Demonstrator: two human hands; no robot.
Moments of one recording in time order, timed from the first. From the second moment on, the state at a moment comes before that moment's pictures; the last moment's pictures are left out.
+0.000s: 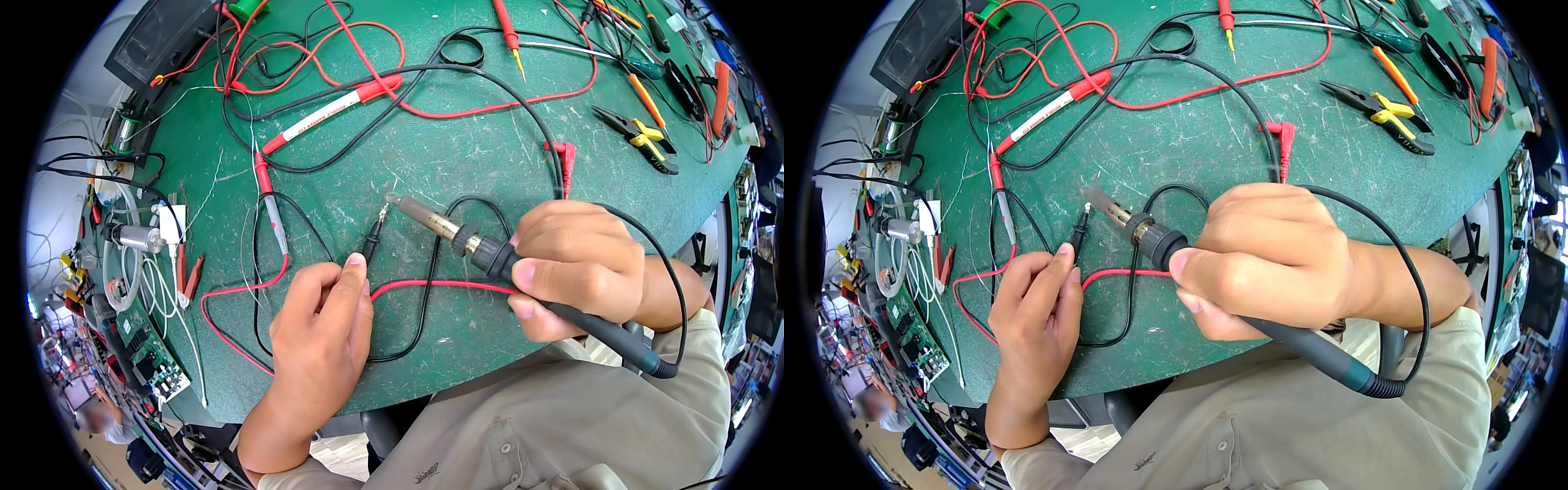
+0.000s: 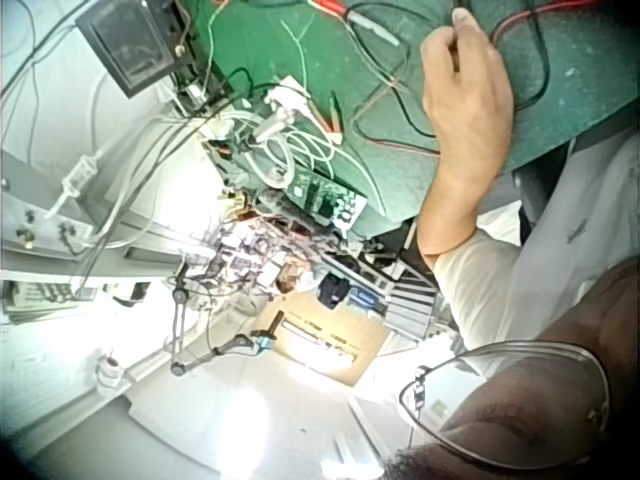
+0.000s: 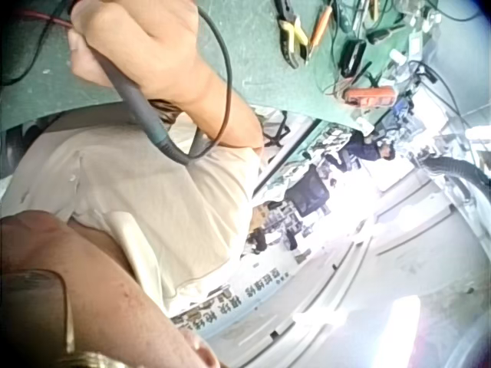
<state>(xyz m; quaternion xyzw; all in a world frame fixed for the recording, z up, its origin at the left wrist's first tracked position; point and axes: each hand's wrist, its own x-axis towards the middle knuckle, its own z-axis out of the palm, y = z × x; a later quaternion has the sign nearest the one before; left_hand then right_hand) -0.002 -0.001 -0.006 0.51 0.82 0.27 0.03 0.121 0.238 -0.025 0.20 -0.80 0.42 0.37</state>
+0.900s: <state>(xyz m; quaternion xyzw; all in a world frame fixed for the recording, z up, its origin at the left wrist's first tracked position) -0.004 -0.002 -0.004 0.52 0.82 0.25 0.03 0.121 0.240 -0.021 0.18 -0.81 0.43 0.35</state>
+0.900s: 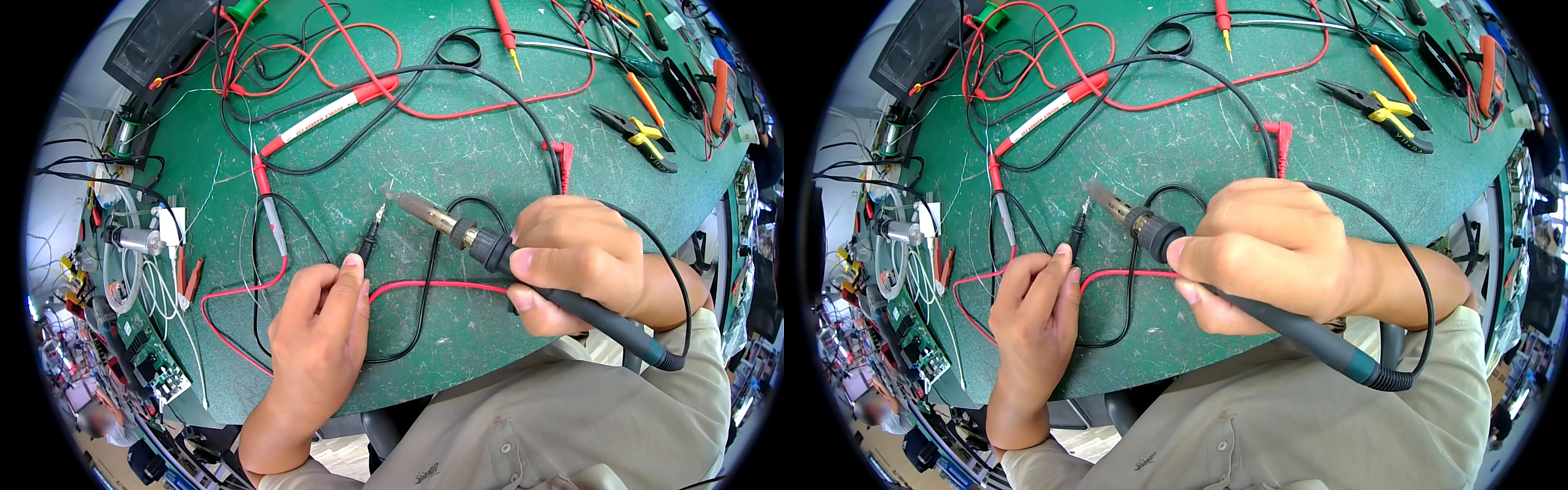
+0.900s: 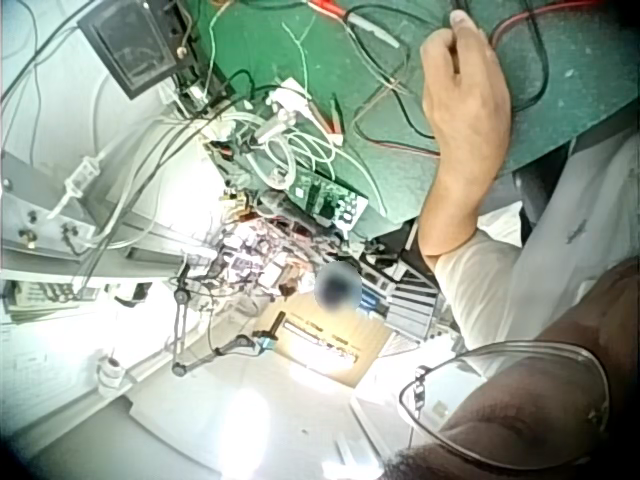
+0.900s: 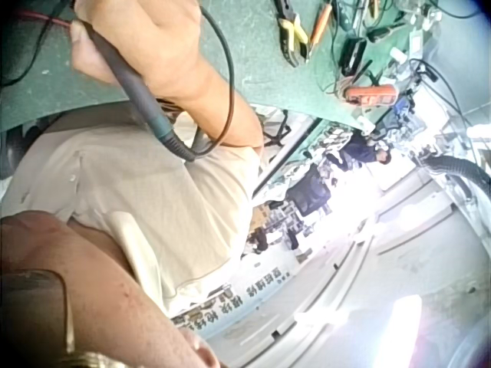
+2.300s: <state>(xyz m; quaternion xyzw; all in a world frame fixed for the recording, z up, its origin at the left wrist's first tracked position) -0.001 -0.003 -0.004 0.52 0.82 0.25 0.03 0.121 0.239 -0.020 0.17 -0.84 0.40 0.32</state>
